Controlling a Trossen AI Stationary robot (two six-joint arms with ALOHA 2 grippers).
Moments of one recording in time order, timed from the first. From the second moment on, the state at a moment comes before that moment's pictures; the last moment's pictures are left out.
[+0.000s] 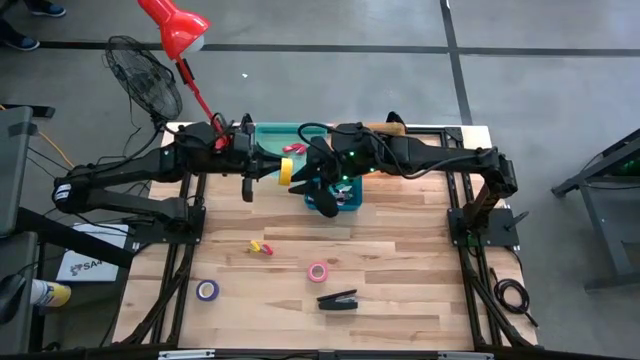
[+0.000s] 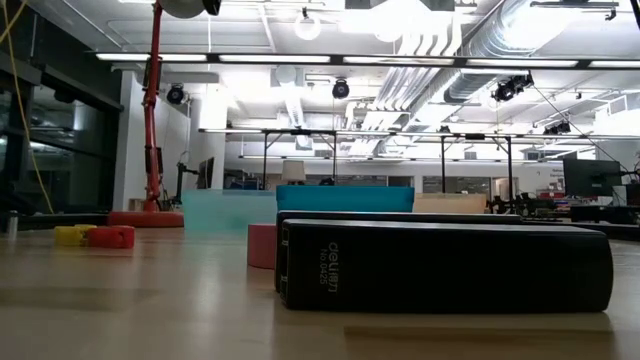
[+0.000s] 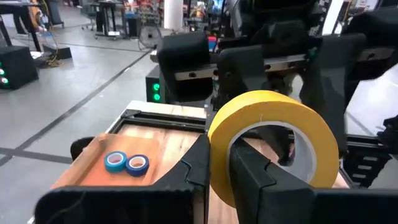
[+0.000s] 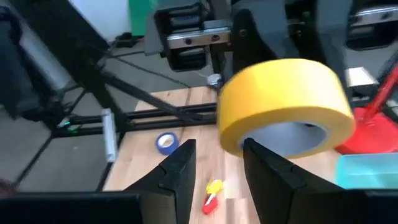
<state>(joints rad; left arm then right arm) 0.22 0.93 0.99 -0.12 0.12 -0.05 -0.04 1.76 1.85 -0.45 -0.21 0.16</state>
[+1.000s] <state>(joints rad) 0.22 0.94 0.99 -0.09 0.12 -0.06 -0.05 1.77 1.85 -0.33 -0.18 0.15</state>
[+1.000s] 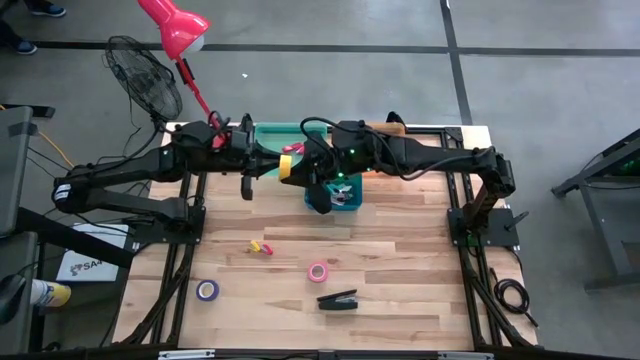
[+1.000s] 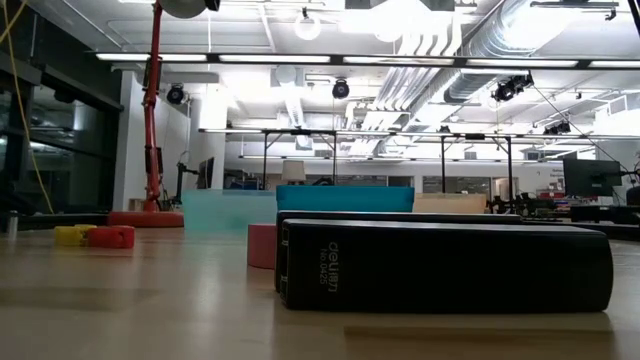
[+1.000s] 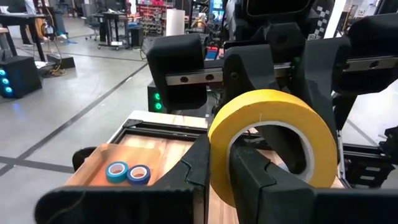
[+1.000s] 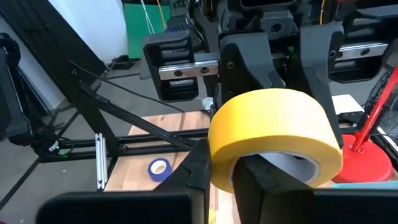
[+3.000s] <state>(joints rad) 0.22 0.93 0.99 -0.42 -0.10 -0.11 -0.59 2.07 1.85 -1.24 -0.10 0.33</state>
